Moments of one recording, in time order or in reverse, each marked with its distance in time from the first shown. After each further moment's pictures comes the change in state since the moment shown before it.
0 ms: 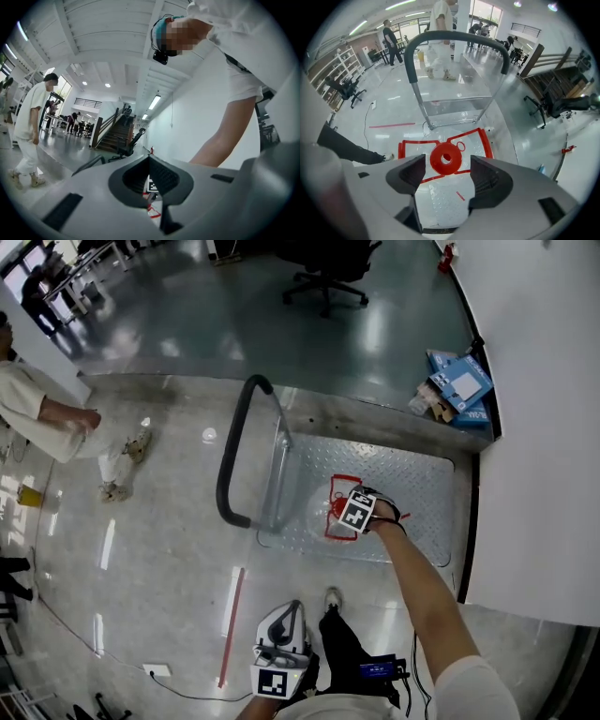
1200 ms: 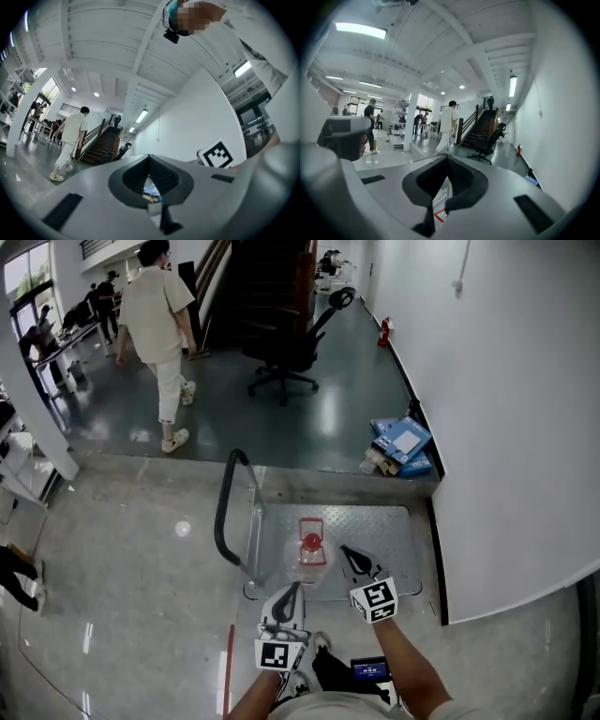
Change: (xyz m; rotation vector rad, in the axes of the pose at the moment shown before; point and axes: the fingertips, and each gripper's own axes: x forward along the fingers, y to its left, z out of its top) left arm -0.018 -0.040 0.094 0.007 -0.193 -0.144; right arm -0.400 0.131 0.018 0.526 -1.020 -0.616
